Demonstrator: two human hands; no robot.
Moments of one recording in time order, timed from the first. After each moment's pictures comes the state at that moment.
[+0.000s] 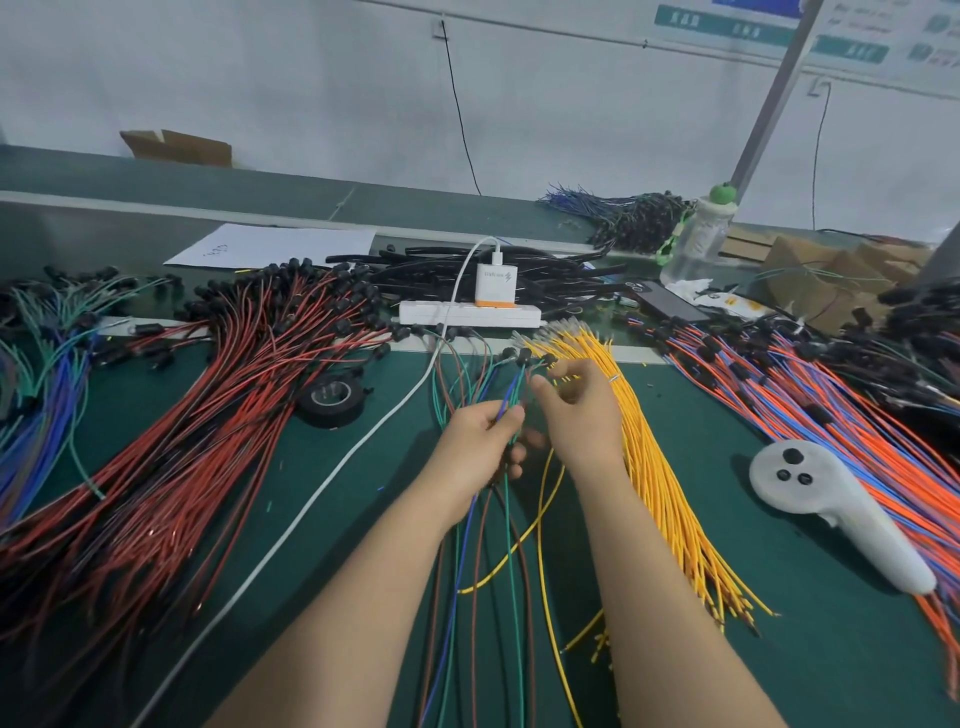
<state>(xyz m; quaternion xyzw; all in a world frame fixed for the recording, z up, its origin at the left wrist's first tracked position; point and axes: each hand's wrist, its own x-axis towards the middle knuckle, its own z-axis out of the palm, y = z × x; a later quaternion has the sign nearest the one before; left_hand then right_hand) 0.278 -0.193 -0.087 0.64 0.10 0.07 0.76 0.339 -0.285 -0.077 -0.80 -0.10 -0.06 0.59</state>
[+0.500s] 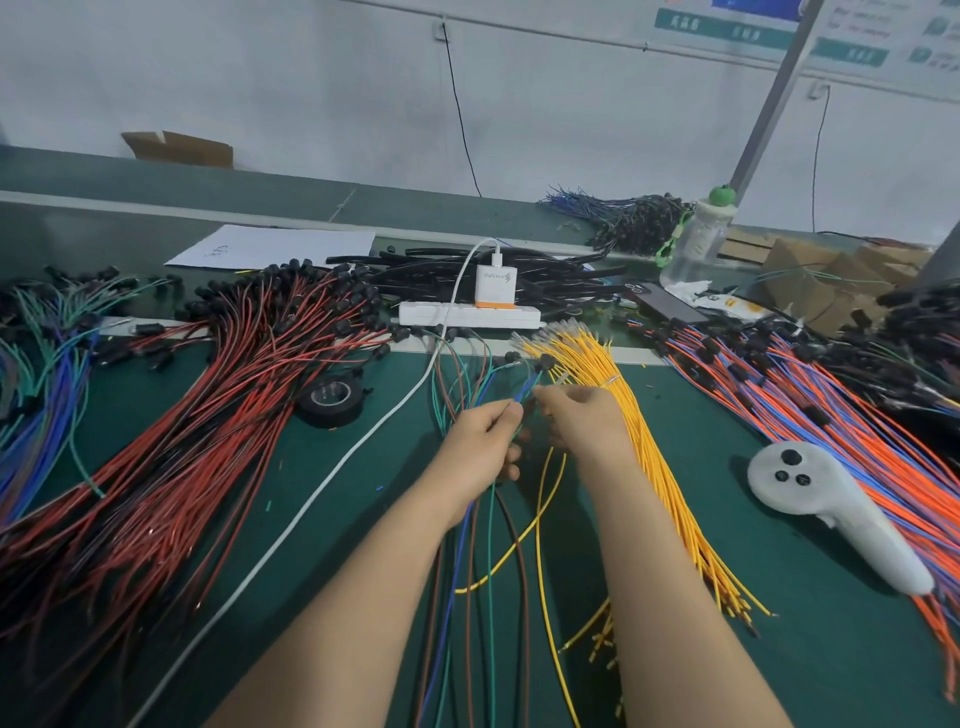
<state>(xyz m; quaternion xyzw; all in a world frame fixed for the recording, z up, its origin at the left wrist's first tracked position) 0.279 -0.193 -0.091 0.67 0.09 0.08 0.73 0.336 -0.292 -0.065 -0.79 -0.06 0.06 0.61</state>
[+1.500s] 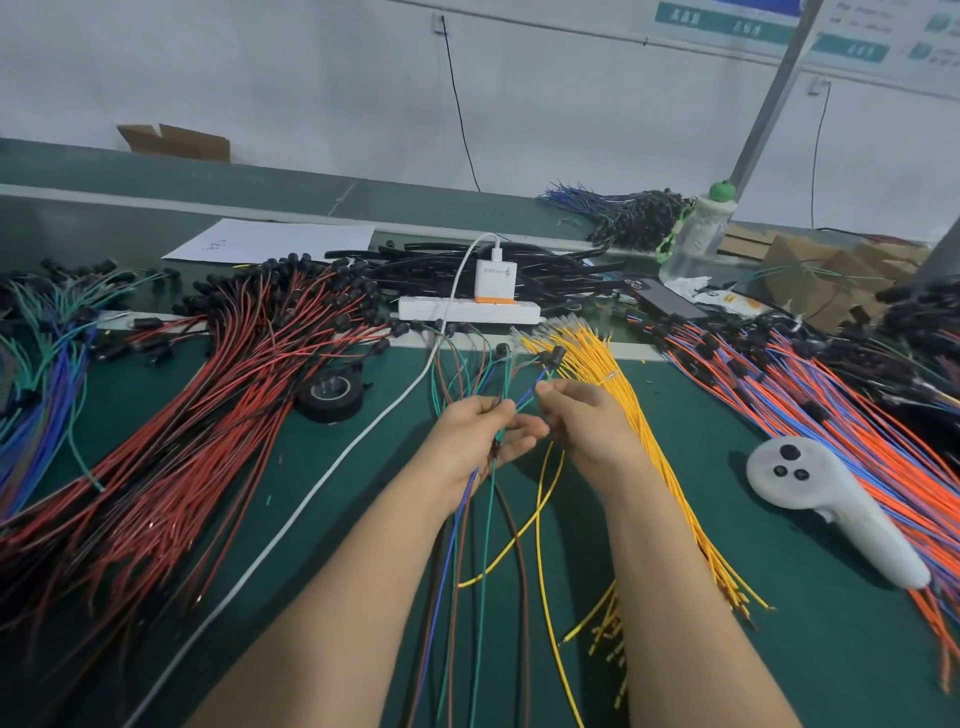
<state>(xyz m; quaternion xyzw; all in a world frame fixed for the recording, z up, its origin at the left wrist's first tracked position) 0.278 -0.188 -0.080 0.49 0.13 0.04 0.86 0.346 -0.300 -0.078 -0.72 -0.13 0.12 0.67</state>
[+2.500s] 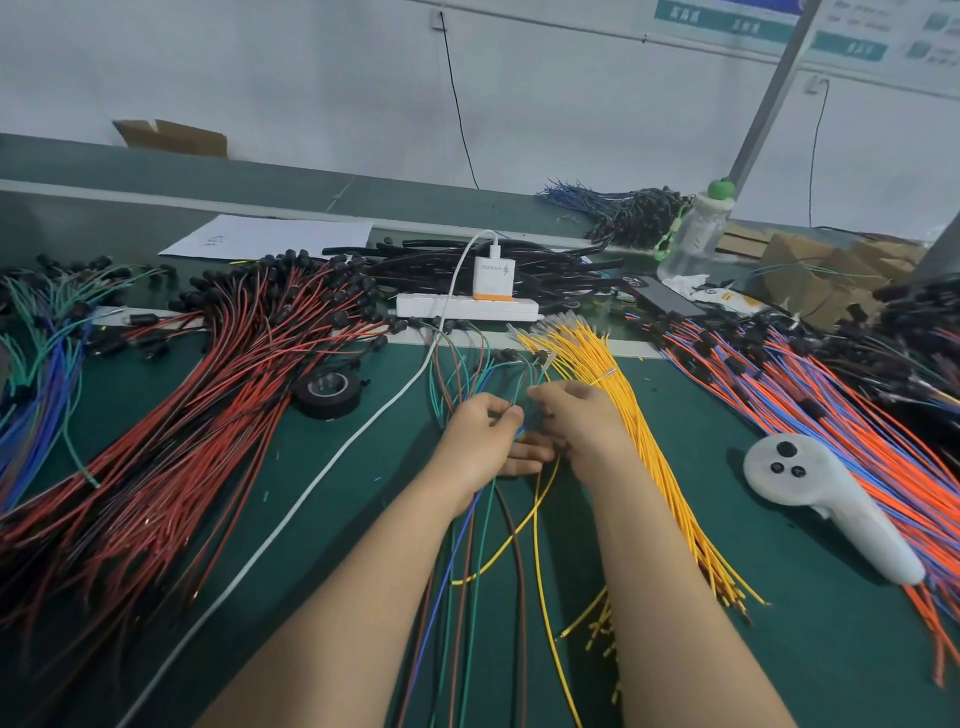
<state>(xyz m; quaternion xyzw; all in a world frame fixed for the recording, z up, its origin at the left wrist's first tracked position) 0.276 -0.199 -0.080 0.63 0.14 0.04 0.76 0.343 -0.293 -0.074 -0.76 -0.02 0.11 0.64</state>
